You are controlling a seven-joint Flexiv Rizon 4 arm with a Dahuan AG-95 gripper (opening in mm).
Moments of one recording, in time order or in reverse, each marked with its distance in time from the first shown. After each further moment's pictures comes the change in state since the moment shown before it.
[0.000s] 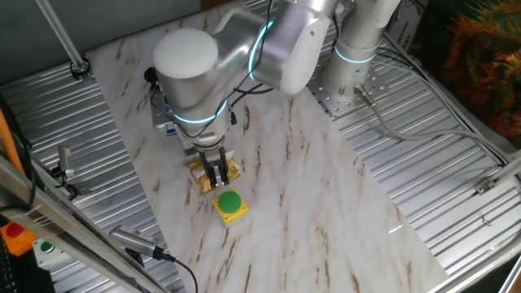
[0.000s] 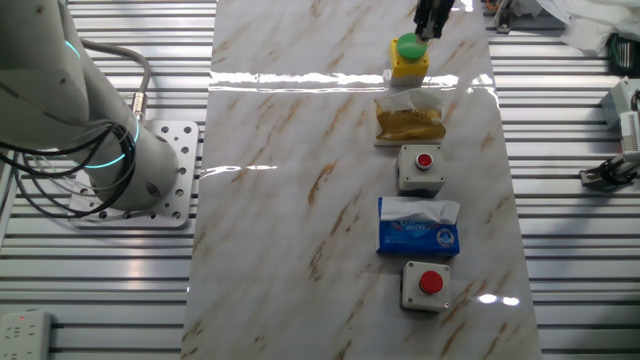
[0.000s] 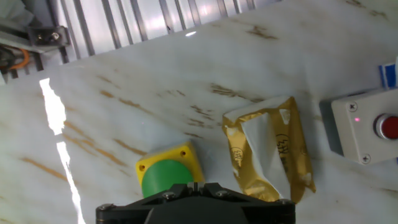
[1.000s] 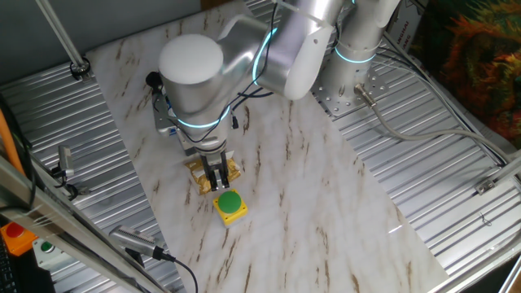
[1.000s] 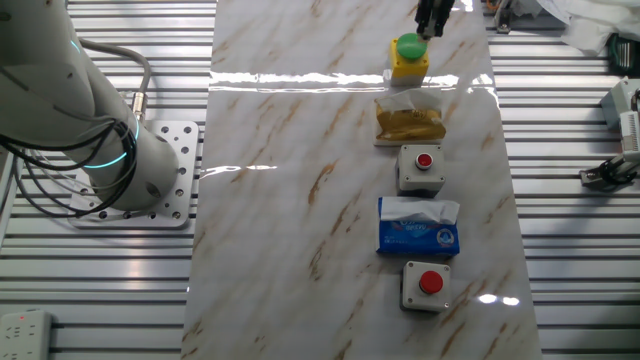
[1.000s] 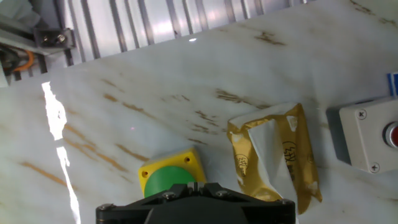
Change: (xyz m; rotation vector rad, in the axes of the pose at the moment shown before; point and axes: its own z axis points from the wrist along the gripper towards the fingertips) arm -0.001 -0.004 0.009 0.001 -0.016 -0.010
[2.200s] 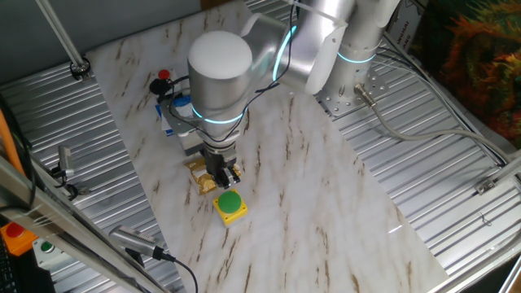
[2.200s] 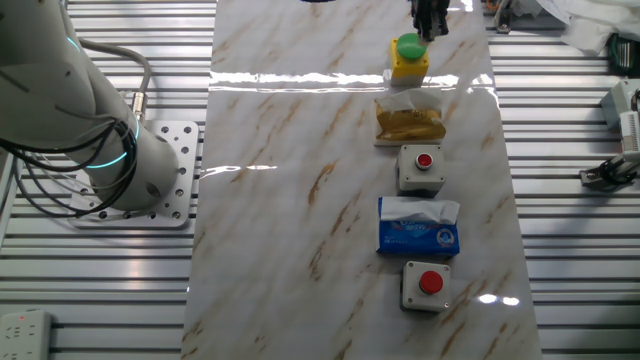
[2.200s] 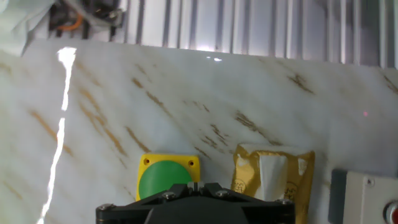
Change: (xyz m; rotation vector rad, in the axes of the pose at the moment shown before) arm 0.000 -0.001 -0.002 0.008 -0.090 -0.413
